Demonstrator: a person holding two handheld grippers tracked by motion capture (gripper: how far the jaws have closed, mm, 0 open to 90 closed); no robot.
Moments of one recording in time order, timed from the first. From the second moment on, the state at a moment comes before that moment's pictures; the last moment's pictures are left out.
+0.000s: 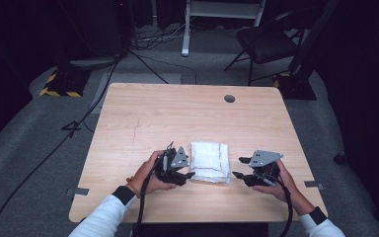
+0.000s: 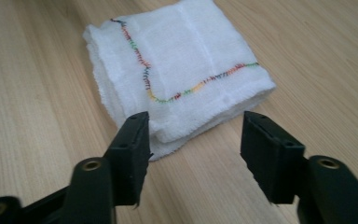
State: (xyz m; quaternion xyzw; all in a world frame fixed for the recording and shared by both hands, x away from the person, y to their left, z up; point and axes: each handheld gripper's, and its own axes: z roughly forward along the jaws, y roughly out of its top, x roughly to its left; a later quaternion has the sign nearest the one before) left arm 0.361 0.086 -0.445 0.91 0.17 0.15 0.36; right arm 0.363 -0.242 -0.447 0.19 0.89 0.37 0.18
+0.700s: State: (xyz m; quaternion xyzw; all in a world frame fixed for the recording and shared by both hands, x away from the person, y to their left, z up) left arm 0.348 0.127 -0.447 0.90 0.22 0.18 0.33; right arm 0.355 -0.277 -0.454 0.24 0.89 0.33 0.21
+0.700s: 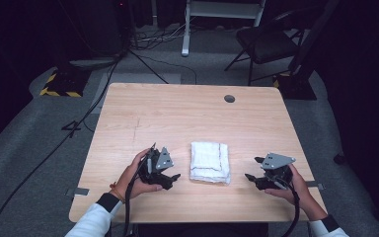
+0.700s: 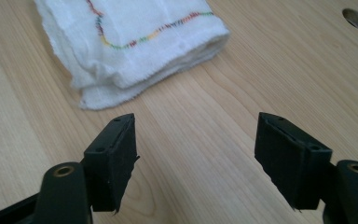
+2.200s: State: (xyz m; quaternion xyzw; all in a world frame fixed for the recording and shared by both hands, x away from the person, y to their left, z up) left arm 0.334 0.230 -0.501 0.87 0.33 0.13 0.34; right arm 0.337 -0.396 -0.502 0.41 0.81 0.36 0.19
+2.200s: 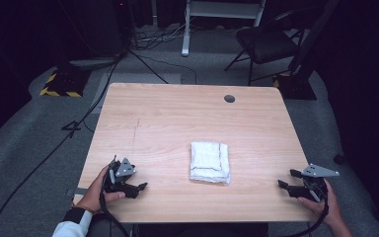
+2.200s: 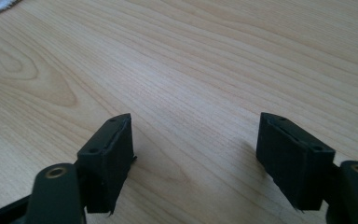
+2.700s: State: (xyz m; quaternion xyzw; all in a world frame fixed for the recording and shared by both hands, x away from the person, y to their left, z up) left arm 0.331 0.228 -0.504 0.86 0.35 0.13 0.35; right arm 0.339 -0.396 -0.503 0.42 0.81 0.36 0.19
